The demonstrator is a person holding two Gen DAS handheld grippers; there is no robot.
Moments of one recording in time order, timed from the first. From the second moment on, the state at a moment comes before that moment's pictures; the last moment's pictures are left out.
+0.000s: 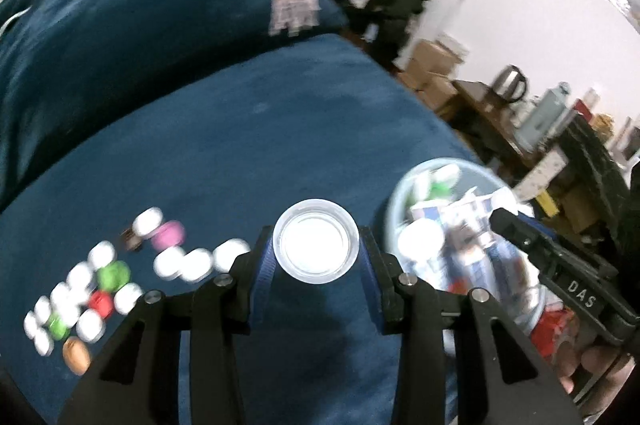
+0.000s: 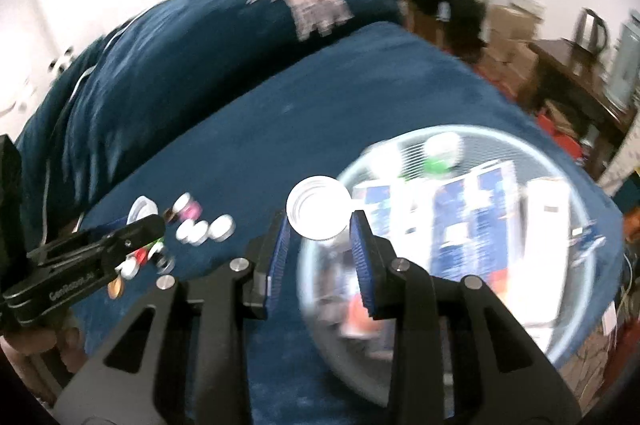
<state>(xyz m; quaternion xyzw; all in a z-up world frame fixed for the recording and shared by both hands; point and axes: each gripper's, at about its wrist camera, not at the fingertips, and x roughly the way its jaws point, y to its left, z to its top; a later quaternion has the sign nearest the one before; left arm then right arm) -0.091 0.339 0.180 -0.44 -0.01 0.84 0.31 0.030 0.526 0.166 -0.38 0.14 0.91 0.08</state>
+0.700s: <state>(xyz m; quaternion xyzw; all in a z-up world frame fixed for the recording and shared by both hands) -0.125 0.421 0.171 -0.48 0.03 0.82 0.31 0.025 0.622 0.180 -0.36 0.23 0.89 0.16</state>
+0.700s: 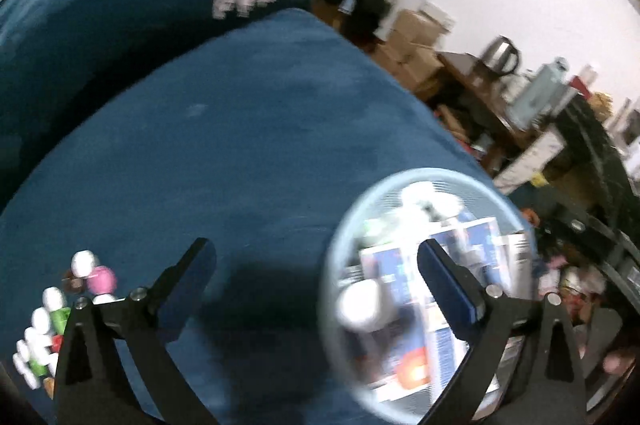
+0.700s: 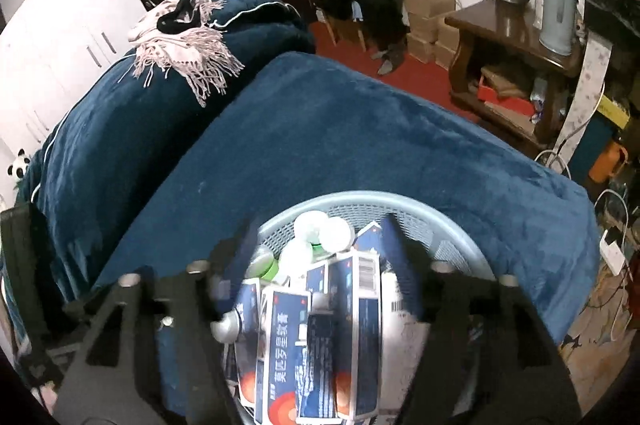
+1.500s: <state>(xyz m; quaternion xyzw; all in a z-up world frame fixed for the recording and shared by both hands) -0.101 0.214 0.172 -0.45 0.00 0.88 0.17 0.000 0.460 0.168 -0.40 0.13 0.91 0.04</state>
